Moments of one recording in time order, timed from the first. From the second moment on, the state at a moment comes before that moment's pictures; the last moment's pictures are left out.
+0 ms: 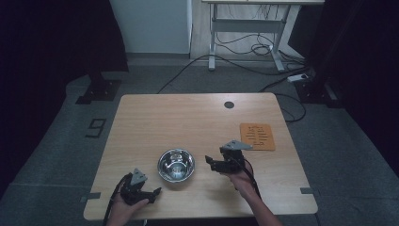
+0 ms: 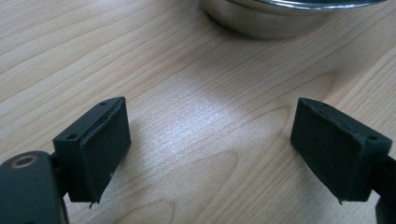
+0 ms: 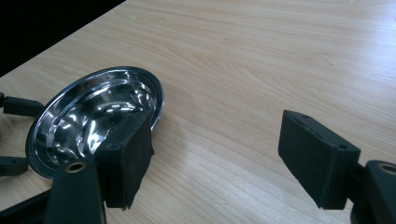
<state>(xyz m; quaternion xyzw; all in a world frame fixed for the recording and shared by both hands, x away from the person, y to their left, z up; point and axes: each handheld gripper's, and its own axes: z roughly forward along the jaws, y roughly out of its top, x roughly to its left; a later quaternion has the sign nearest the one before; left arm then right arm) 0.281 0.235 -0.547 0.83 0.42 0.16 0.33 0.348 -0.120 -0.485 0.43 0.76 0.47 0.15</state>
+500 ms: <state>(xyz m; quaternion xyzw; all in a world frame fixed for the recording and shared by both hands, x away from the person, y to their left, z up) 0.281 0.235 -0.547 0.83 0.42 0.16 0.33 0.352 -0.096 -0.491 0.42 0.77 0.46 0.13</state>
